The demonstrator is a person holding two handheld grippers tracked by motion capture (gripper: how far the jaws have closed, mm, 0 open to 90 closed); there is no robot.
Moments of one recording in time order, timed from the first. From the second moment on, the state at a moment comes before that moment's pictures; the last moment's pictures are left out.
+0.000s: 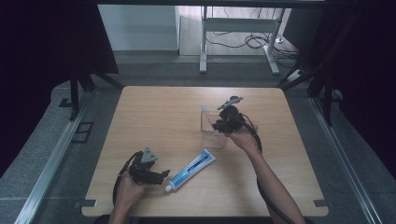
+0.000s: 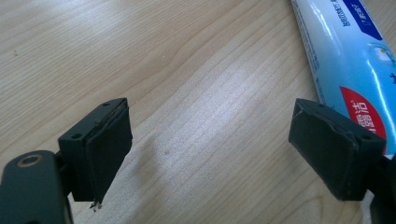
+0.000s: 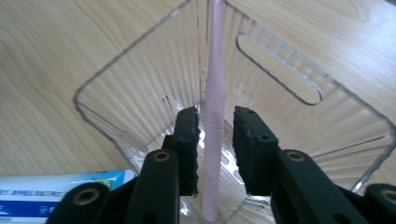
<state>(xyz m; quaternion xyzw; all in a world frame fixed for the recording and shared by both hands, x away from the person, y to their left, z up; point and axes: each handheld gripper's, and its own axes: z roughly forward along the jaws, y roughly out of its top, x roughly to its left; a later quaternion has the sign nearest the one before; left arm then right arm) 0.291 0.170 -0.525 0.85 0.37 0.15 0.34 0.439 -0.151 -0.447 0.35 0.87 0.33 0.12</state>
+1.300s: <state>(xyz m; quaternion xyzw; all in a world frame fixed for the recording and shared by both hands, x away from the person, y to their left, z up) 0.290 0.167 -0.526 0.85 0.37 0.15 0.34 0.390 -0.185 -0.425 0.30 0.86 0.38 0.17</state>
